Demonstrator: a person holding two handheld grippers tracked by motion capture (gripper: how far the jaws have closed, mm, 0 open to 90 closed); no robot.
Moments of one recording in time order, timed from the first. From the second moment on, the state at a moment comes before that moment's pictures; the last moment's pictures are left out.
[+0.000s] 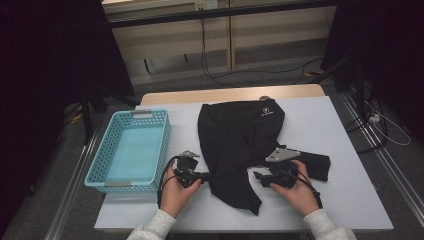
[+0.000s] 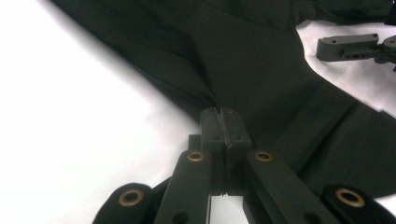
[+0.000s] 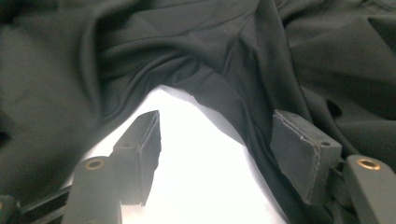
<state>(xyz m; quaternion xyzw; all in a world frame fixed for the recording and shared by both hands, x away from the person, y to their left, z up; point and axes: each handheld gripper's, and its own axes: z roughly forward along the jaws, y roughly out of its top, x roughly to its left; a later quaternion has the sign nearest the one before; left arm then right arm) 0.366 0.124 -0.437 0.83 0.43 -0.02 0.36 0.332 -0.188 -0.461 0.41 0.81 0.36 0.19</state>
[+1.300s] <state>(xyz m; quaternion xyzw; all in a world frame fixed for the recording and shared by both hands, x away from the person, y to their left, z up) 0.372 0.139 -0.442 0.82 0.45 -0.02 0.35 0.346 -0.181 -0.449 0.44 0.80 0.38 0.15</state>
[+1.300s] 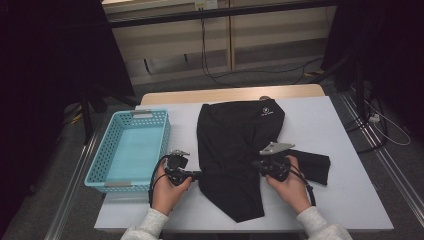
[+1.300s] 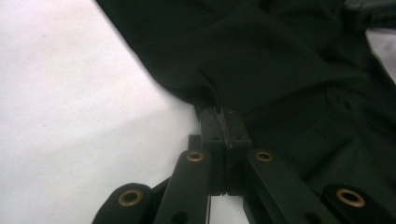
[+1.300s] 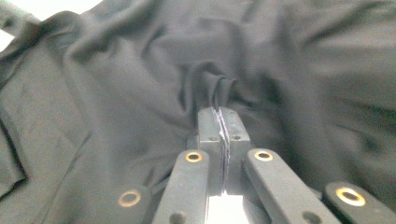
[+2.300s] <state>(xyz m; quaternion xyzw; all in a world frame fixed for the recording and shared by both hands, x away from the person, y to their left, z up) 0.387 0.129 -0.449 0.81 0.44 0.00 0.39 0.338 -0.183 -0.445 0.42 0.80 0.38 0.22</state>
